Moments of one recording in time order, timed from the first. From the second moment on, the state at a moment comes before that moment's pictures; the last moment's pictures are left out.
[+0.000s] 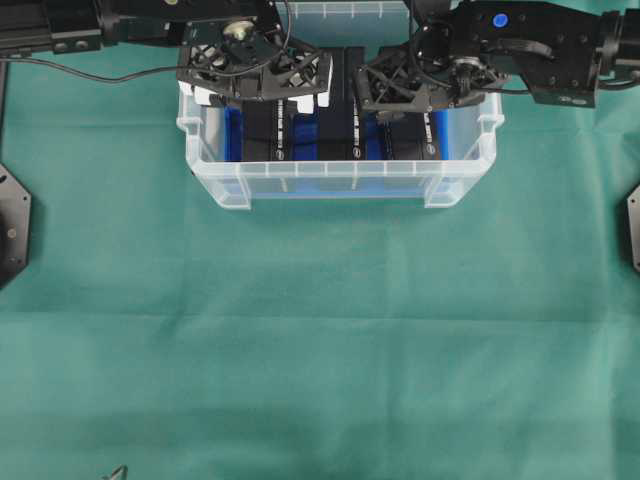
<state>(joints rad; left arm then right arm) 0.32 0.21 0.10 0.05 1.15 -1.18 -0.28 0.09 0.26 -0.15 1.01 1.35</state>
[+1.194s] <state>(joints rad) 0.30 0.19 -0.28 0.06 1.50 -1.16 -0.25 0.02 -0.10 -0.23 1.49 1.36</state>
